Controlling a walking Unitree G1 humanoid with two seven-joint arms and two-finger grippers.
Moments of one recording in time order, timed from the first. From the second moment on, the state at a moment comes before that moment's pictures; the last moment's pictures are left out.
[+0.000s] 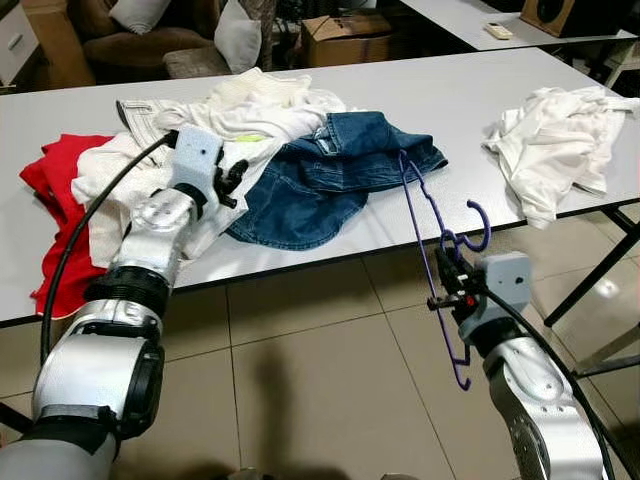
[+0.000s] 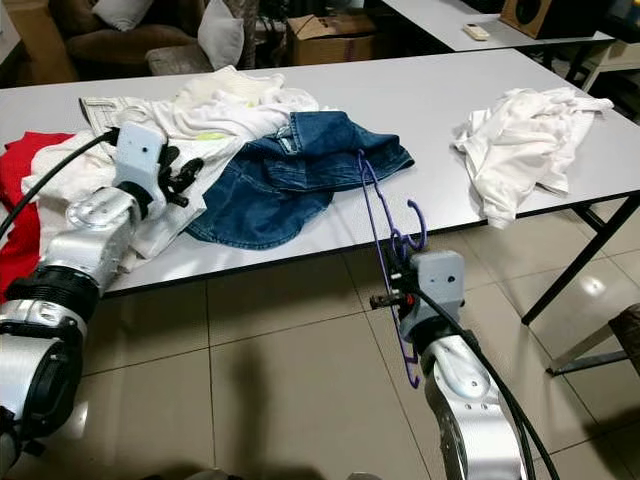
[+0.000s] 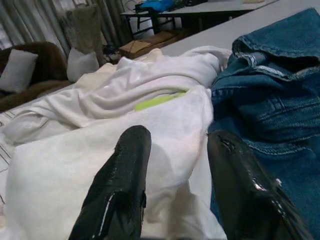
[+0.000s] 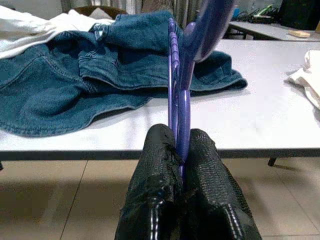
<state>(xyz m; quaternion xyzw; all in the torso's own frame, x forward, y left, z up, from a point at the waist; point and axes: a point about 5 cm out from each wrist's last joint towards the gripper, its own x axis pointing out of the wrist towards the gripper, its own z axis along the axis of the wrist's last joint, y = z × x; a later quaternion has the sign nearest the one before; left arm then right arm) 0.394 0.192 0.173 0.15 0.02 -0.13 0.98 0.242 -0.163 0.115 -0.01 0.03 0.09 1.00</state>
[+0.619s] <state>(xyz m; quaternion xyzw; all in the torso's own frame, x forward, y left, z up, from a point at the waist) 0.396 0.196 0.170 0.29 0.02 -0.08 0.95 0.240 -0.162 0.119 -0.01 0.02 0.08 1.00</state>
